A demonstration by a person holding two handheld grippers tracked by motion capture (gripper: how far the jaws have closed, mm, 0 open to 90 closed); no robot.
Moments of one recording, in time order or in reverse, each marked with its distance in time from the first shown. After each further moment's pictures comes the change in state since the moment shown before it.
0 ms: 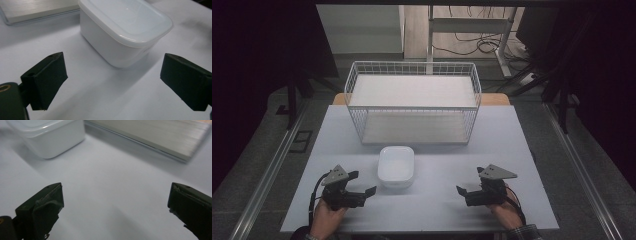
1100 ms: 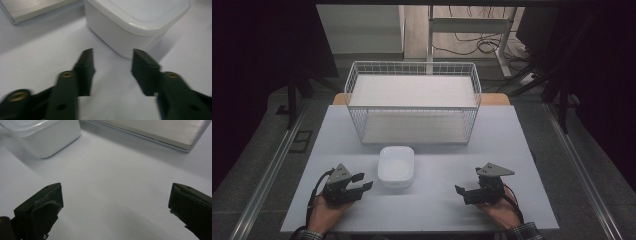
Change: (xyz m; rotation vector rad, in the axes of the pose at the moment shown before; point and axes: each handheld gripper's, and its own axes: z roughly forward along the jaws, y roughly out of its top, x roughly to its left) left arm 0.004 0.004 0.006 0.095 0.035 0.101; right arm 0.000 0.002 0.010 0.037 0.021 0.046
